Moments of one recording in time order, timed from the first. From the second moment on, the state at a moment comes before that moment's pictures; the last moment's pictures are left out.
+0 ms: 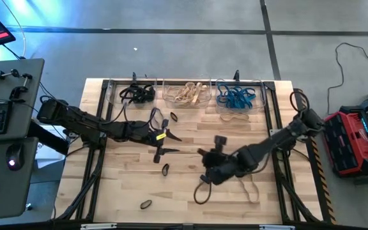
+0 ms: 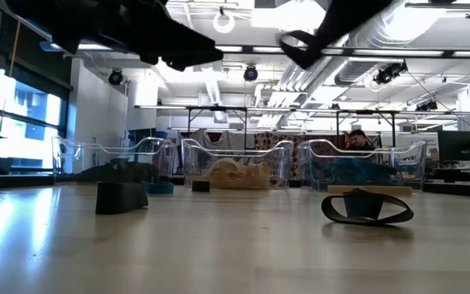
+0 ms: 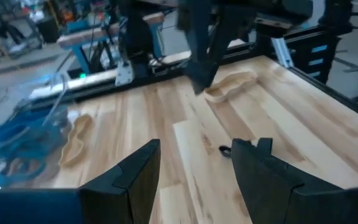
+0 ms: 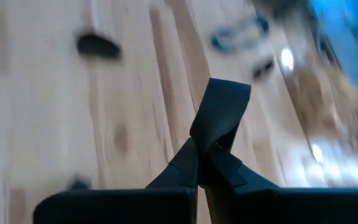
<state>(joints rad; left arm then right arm) -0.12 1.39 0.60 0.53 0.01 0.21 0.50 1.67 1.33 -0.77 0.65 0.42</state>
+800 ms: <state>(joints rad) -0.21 1.39 0.72 0.50 -0.08 0.26 0.43 1.67 1.33 -0.43 0.58 0.11</state>
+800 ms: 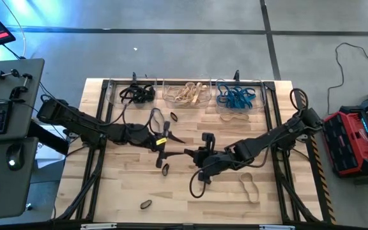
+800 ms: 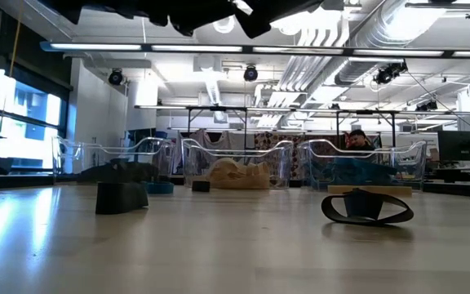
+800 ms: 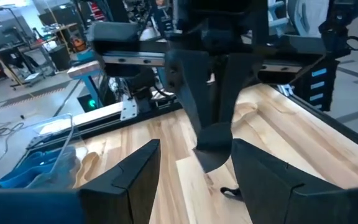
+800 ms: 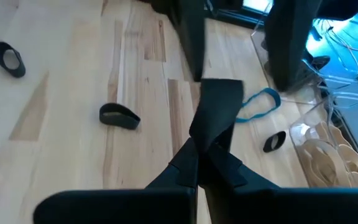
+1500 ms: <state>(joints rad) -0.23 1.45 0.76 0.48 -0.09 0.28 0.43 1.67 1.33 -0.40 0.58 0.11</state>
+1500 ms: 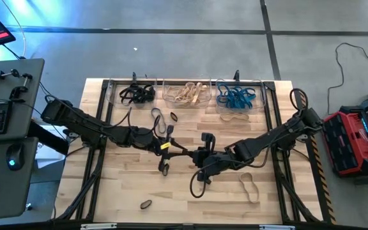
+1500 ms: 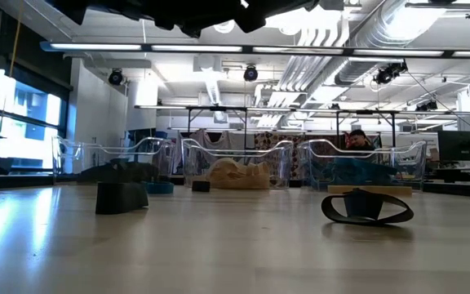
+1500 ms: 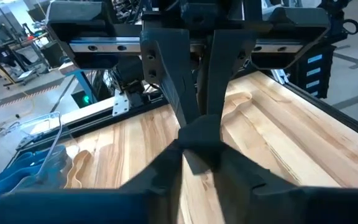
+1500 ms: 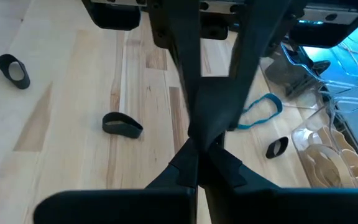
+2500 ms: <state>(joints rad) 0.08 1.04 0.76 -0.16 -0.33 0.09 0.42 1.68 1.33 -0.61 0.71 0.29</state>
